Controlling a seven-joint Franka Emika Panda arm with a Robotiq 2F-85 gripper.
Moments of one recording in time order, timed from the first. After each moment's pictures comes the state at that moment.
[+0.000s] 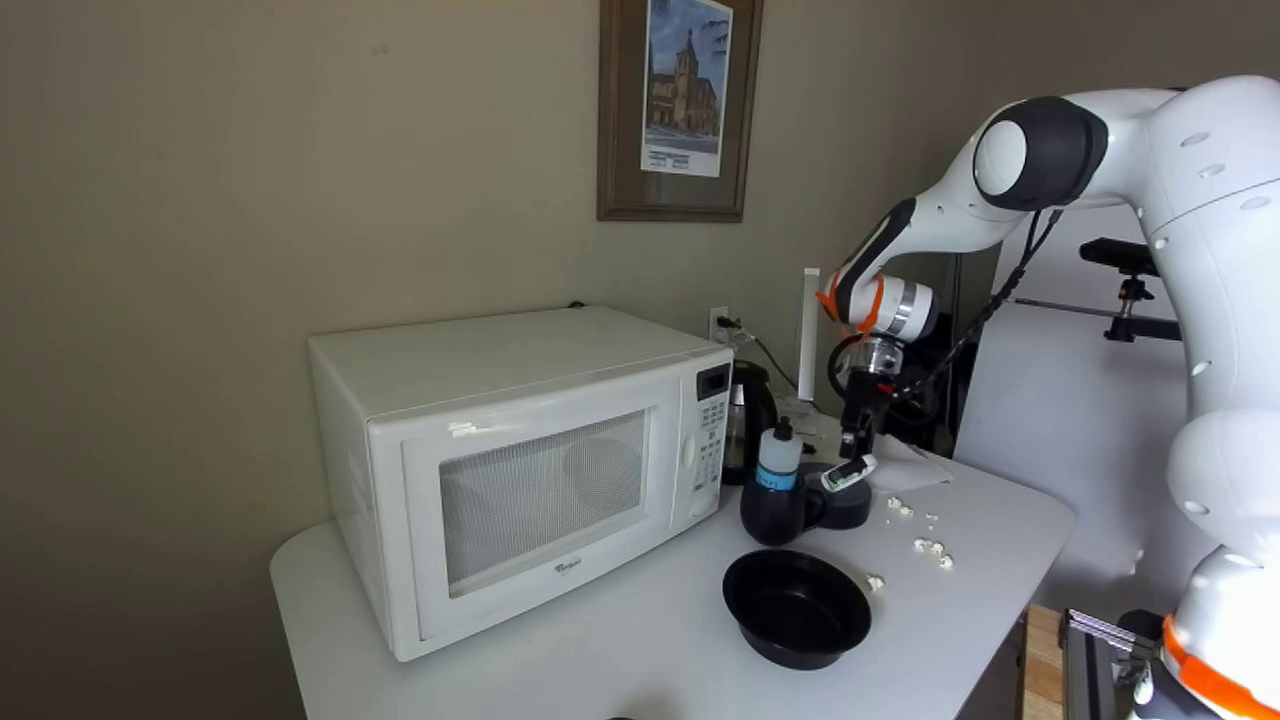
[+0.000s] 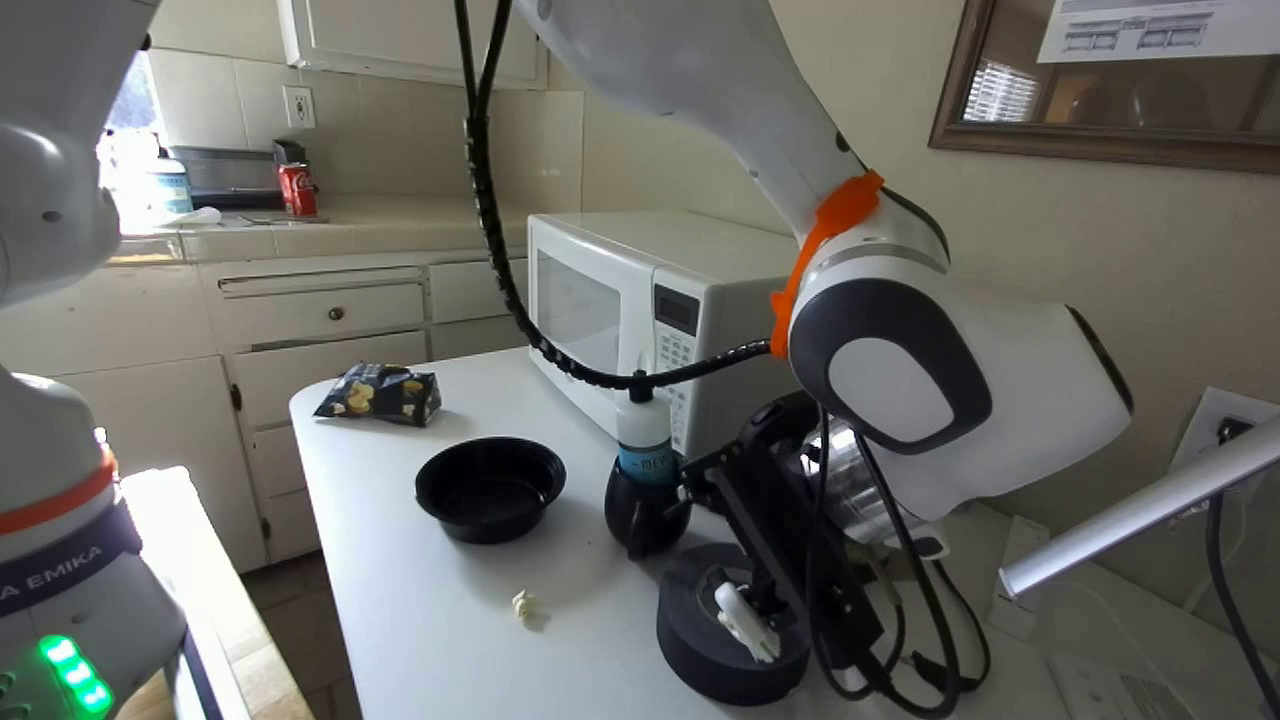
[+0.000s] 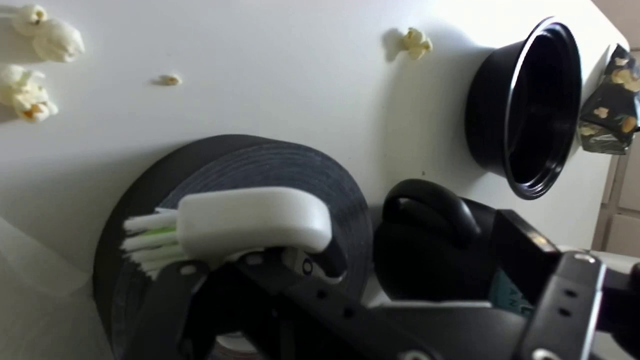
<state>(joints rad) -0.66 0.57 -0.21 -1.81 0.44 1.76 -1.10</state>
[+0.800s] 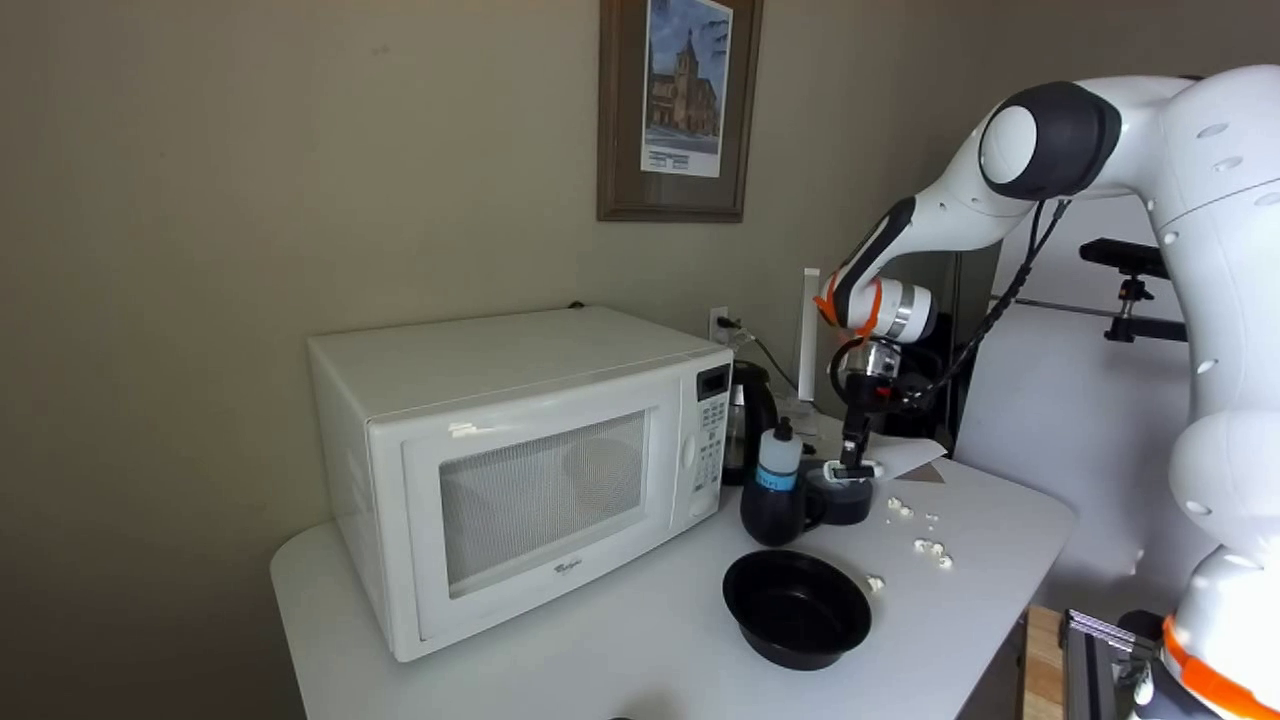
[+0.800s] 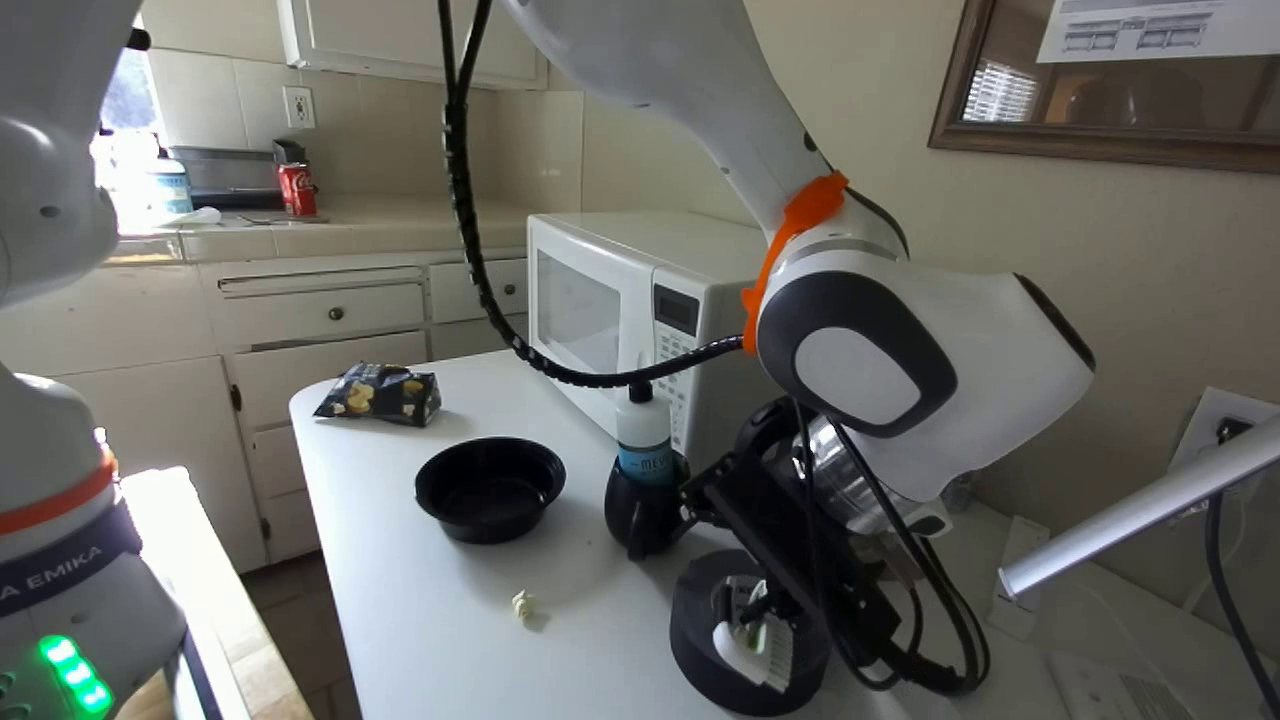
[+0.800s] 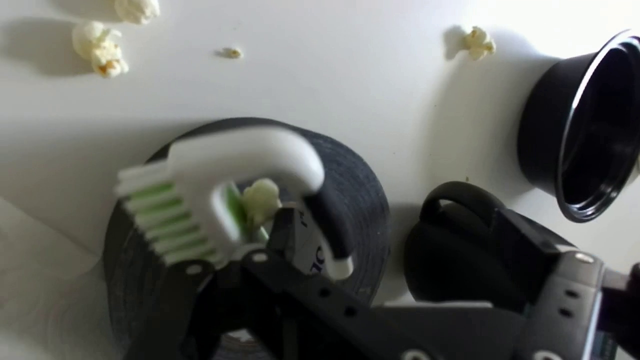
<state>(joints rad) -0.64 0.53 -0.19 -1.89 0.40 1.93 -1.18</state>
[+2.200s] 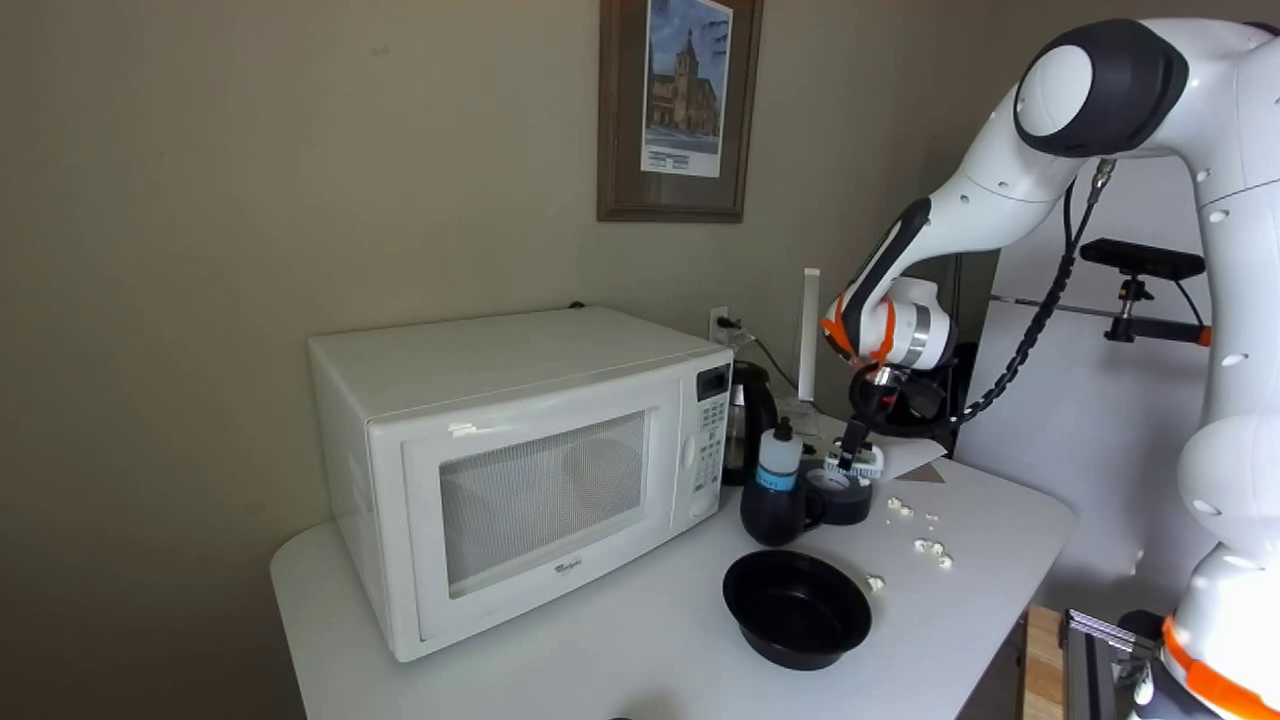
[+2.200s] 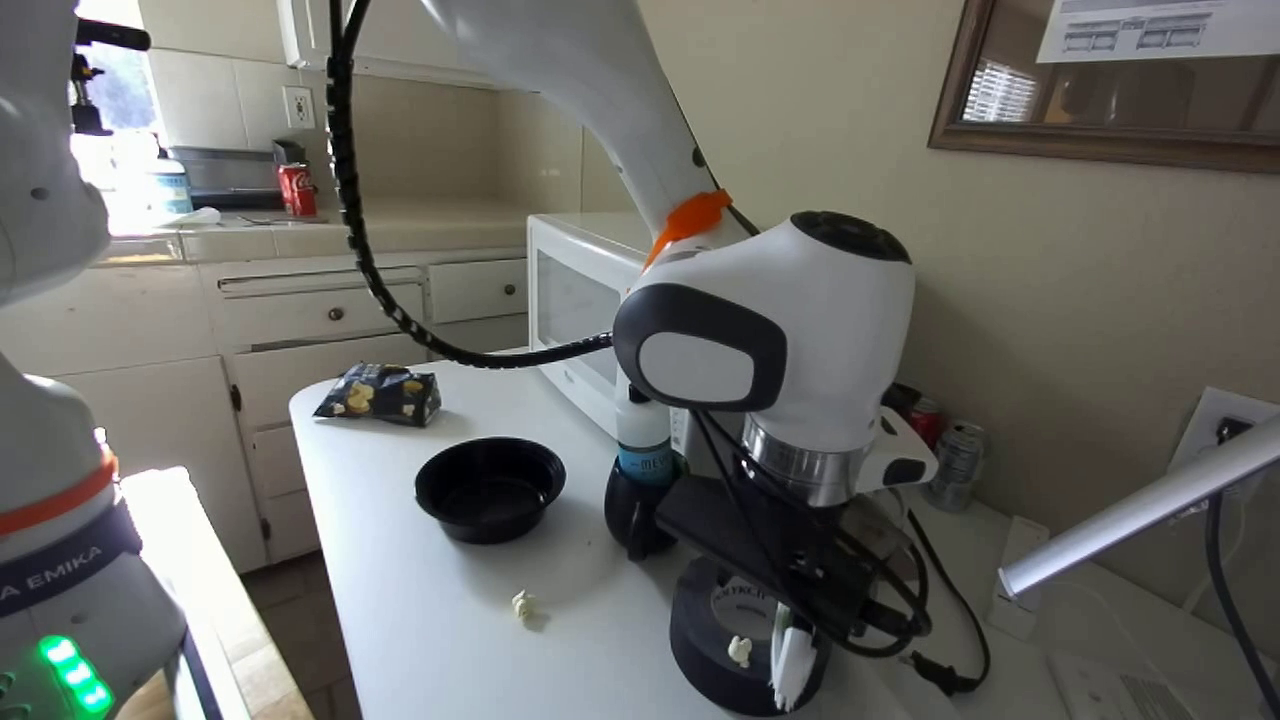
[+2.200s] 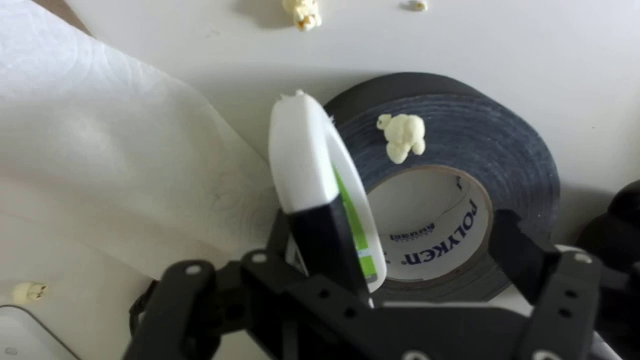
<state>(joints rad) -0.58 0.37 -0.18 -2.23 0.39 2.65 -1.18</state>
